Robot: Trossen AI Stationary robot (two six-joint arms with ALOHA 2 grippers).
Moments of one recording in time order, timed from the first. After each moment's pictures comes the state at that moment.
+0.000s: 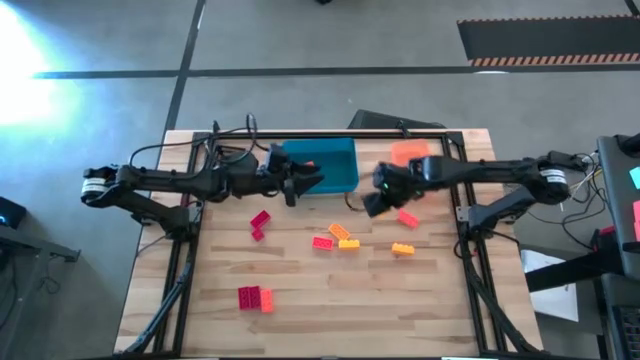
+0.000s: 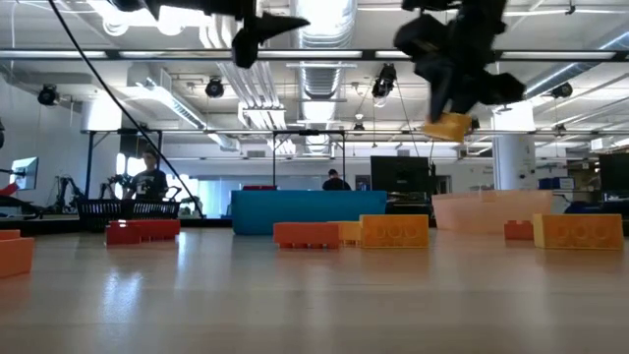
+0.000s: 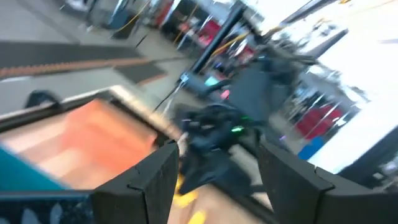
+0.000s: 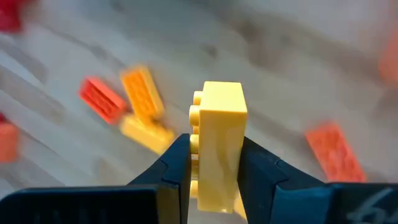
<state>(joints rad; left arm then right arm) 0.10 1.24 0.88 0.41 -0.09 -0.60 -0.14 1.41 1.18 -0.94 -0.03 1.00</state>
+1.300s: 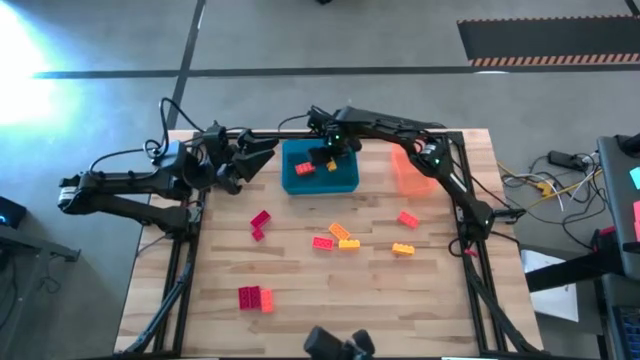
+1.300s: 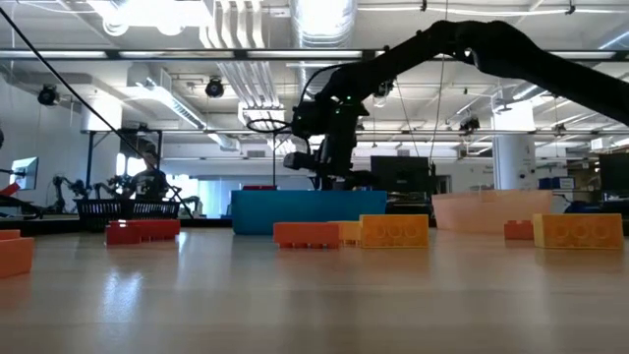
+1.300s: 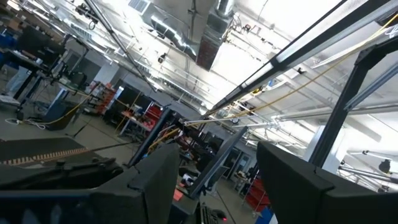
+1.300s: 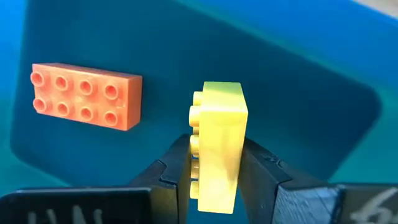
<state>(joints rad) 0.08 0.94 0.86 0.57 -0.08 -0.54 -0.54 2.45 2.20 -1.11 -0.14 0.58</state>
